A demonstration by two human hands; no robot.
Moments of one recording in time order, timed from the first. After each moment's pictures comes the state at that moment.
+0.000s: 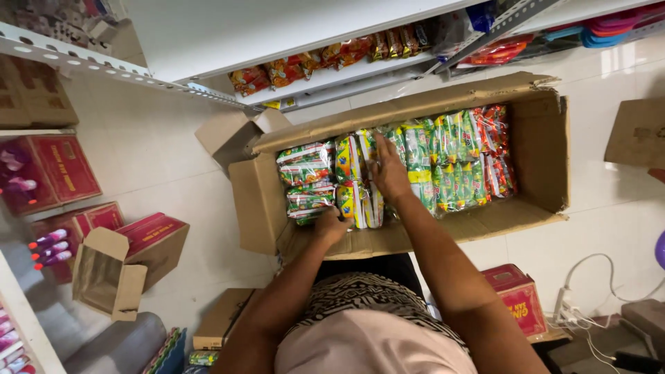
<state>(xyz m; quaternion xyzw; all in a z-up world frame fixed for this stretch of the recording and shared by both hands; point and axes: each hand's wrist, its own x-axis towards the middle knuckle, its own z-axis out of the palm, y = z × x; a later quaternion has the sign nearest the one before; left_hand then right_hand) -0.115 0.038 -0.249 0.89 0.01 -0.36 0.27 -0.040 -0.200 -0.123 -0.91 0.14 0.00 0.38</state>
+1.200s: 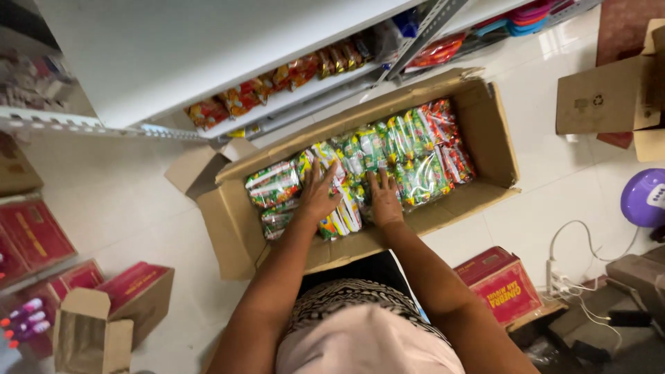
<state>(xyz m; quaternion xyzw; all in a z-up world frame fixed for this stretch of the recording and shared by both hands) -0.012 -0.051 -0.138 0.90 -0.24 -0.31 0.18 -0.145 -0.228 -0.185 -0.95 0.21 0.15 0.17</state>
